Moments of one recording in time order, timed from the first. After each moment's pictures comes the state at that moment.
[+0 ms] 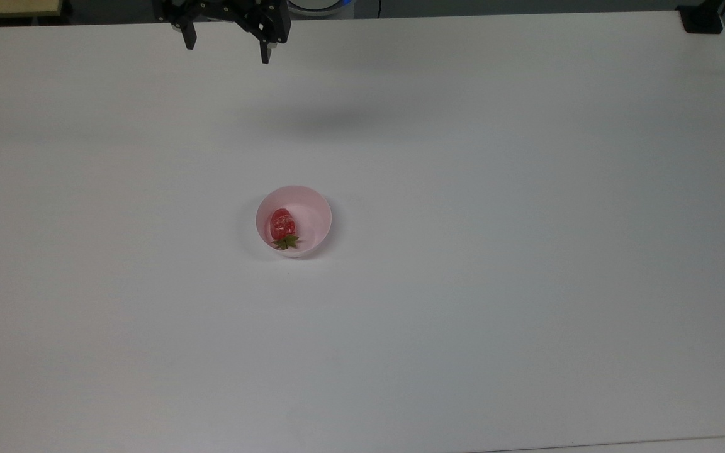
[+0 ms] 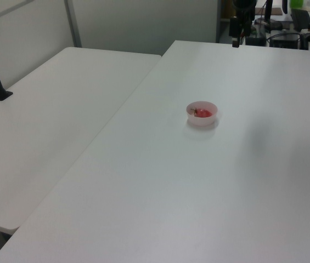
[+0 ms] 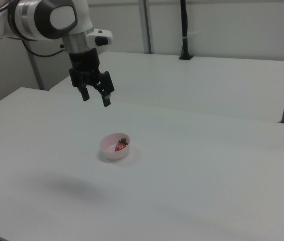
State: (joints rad) arm -0.03 0.05 -0.03 -1.61 -0.07 1.66 0.09
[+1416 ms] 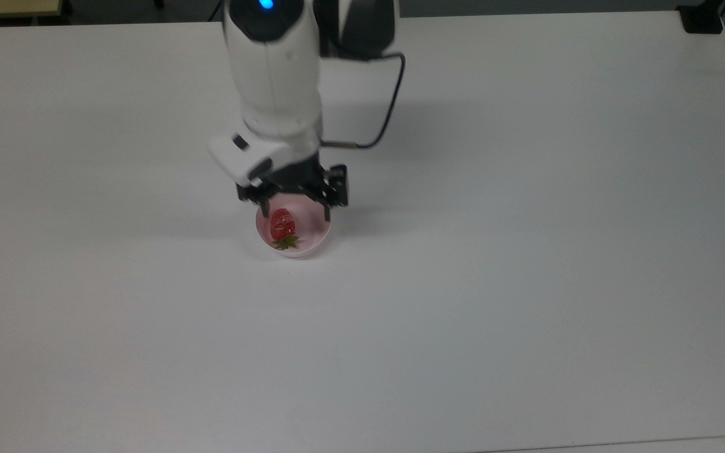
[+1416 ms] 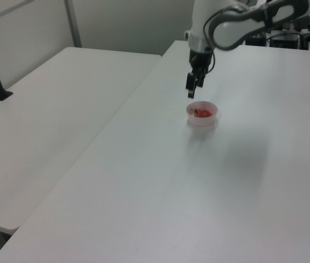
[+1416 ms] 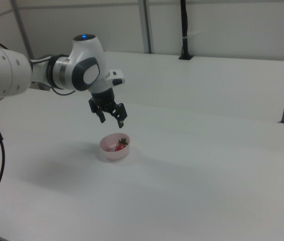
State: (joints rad) arm 0.08 0.42 -0.04 -1.59 0.00 2.14 0.07
